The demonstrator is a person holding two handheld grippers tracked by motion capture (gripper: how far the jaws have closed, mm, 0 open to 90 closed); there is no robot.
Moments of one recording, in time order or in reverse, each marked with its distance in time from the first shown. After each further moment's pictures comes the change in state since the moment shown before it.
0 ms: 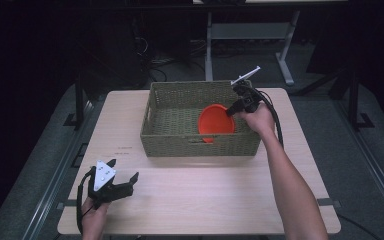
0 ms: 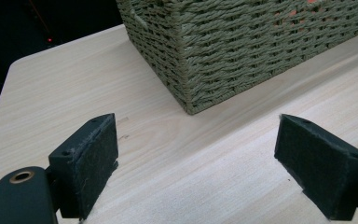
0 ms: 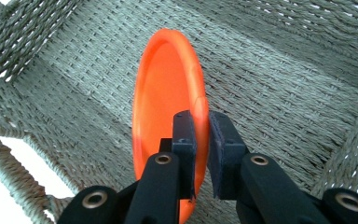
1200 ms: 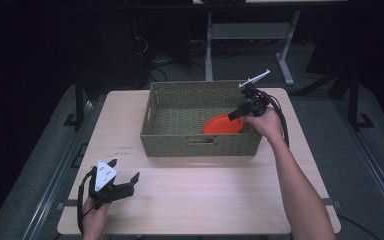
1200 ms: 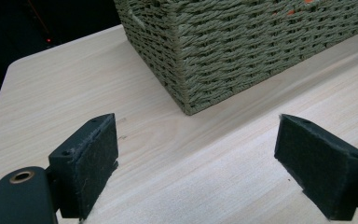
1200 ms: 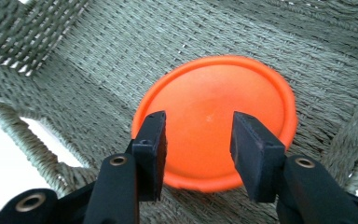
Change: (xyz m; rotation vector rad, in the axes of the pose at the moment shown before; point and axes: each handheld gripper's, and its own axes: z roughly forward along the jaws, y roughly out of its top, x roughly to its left) left arm -0.002 0.001 0.001 0.001 -0.004 -0.002; right arm -0.012 -0.019 -0.011 -0.012 0.062 0.046
